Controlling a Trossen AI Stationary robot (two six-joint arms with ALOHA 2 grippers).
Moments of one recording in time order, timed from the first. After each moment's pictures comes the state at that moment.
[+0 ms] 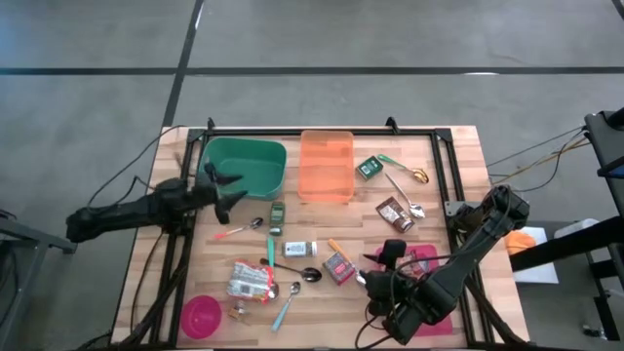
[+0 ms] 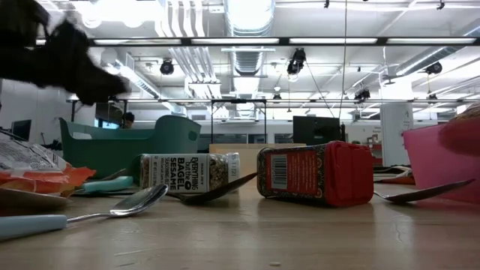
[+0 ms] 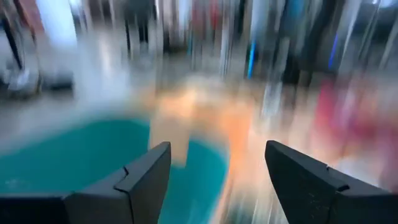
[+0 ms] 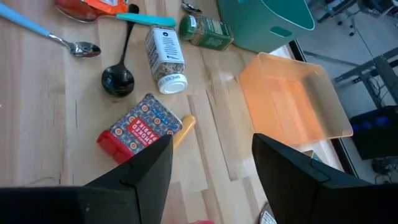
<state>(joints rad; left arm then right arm) 0.18 0.09 0.04 0.05 -0.17 -0.11 0.79 1.79 1.53 -1.16 0.89 0.81</state>
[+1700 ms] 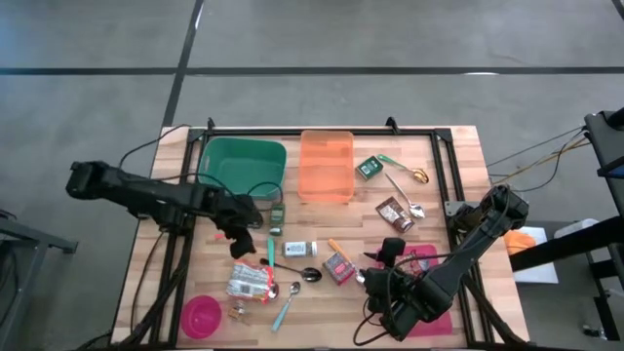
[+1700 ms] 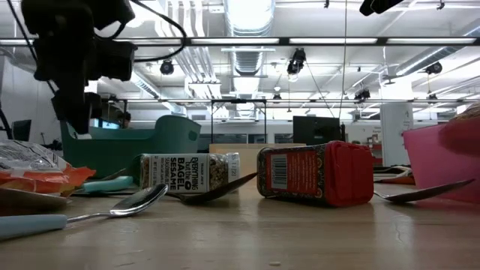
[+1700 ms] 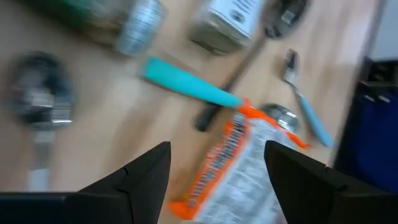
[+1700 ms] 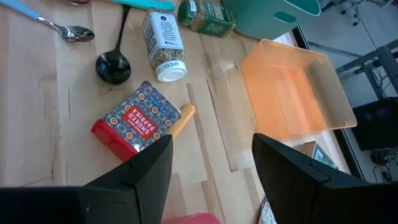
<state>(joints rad) -0.08 1.13 0.62 -0.56 0.35 -0.65 0.77 1.79 1.50 -1.16 0.86 0.82</state>
